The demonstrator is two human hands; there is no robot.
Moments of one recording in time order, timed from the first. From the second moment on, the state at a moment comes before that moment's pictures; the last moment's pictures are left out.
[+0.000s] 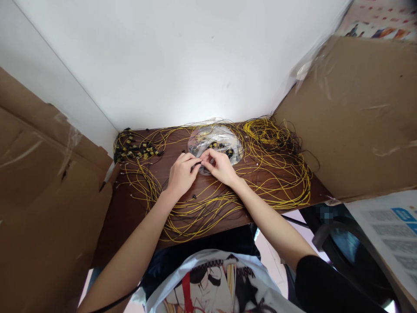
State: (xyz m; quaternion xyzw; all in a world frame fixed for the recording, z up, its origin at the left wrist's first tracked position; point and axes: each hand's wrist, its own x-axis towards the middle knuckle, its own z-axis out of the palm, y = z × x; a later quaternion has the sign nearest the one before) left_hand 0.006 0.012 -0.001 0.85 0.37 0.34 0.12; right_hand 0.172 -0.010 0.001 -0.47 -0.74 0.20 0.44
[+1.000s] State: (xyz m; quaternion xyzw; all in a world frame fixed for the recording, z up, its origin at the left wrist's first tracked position) left_hand 0.006 0.019 0.001 0.72 0.41 0.47 0.31; right_hand 0.174 -0.009 0.001 -0.50 -0.75 0.13 0.41
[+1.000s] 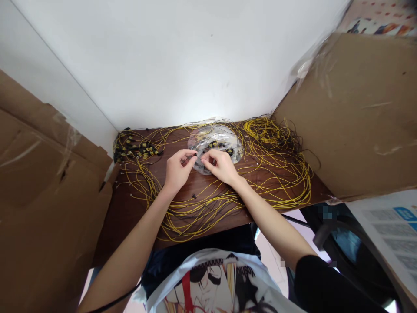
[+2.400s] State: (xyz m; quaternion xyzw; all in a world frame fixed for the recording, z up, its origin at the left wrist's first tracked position) left_hand 0.010 0.011 0.010 0.77 0.39 0.44 0.25; right_hand 0.172 -0.013 0.009 -0.51 -0.69 0.14 0.49
